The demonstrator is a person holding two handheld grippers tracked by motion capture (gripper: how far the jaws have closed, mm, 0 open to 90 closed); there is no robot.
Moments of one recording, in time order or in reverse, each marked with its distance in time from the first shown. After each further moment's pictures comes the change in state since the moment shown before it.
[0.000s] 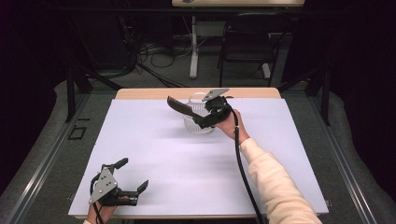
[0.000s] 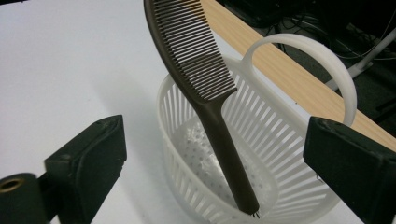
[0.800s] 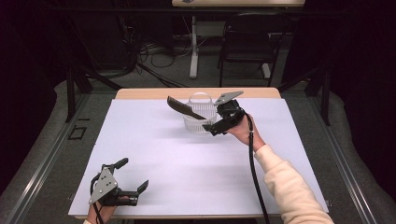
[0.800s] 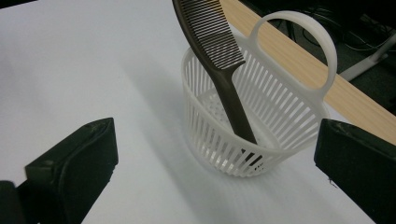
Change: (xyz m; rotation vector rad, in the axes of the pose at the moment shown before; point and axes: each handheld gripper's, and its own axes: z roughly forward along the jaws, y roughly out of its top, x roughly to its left) left arm 0.000 0.000 0.000 -0.003 -0.002 -0.001; right arm 0.002 -0.015 -0.047 0.017 0.048 0.009
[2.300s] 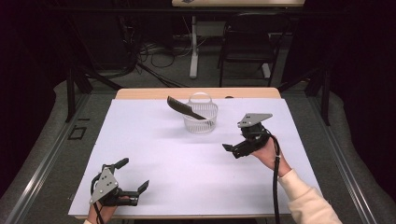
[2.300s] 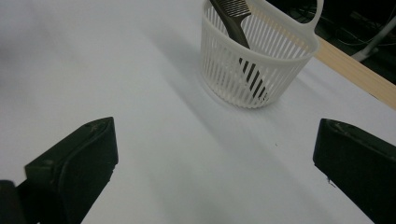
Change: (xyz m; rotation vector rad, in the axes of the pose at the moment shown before) left arm -0.001 0.000 0.001 0.004 -0.001 -0.002; right arm 0.022 -0.063 -0.067 -0.024 -0.014 0.000
